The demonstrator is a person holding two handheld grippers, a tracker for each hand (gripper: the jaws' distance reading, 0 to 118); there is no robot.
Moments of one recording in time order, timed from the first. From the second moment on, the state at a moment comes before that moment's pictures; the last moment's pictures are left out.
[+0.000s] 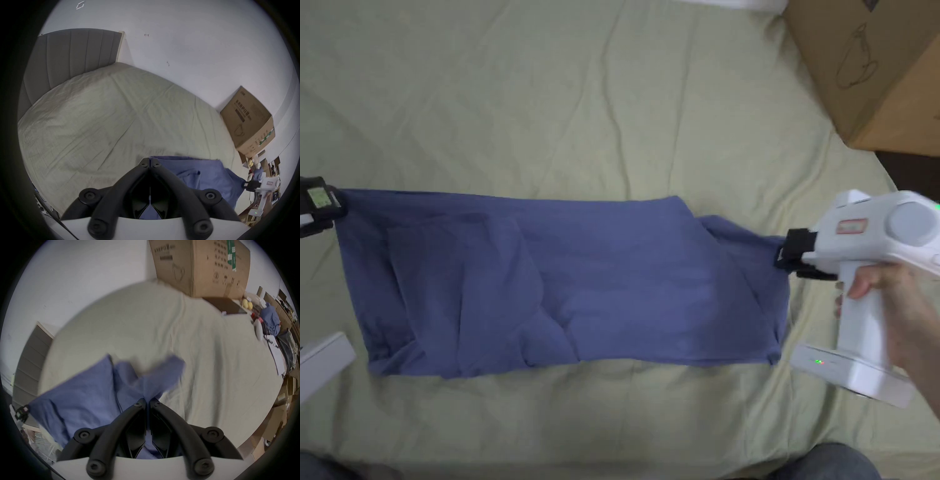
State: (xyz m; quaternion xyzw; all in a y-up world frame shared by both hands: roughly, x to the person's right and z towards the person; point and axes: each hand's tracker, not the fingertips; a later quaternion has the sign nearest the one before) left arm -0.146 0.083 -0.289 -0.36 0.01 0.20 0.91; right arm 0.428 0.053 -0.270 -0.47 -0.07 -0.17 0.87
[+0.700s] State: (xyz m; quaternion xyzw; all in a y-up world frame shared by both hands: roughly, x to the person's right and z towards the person) left arm -0.251 0.291 -0.190 -0.04 0.03 0.30 0.95; right arm 0.507 0.332 -0.095 -0.12 -0.05 -0.24 0.96
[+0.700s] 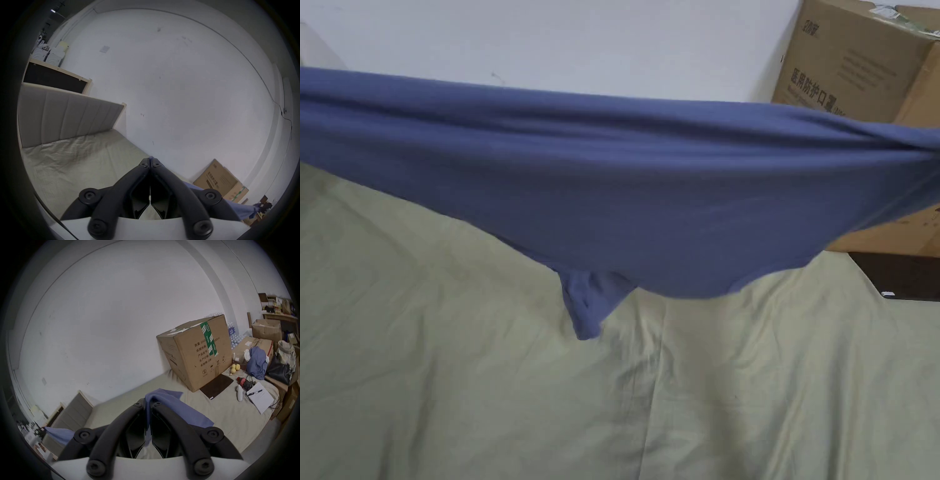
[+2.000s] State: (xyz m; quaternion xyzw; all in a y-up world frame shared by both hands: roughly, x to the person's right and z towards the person) left arm -0.174 0.357 -0.538 -0.11 0.11 0.24 0.96; right arm 0.454 0.469 -0.417 -0.08 -0.22 -0.10 0.97
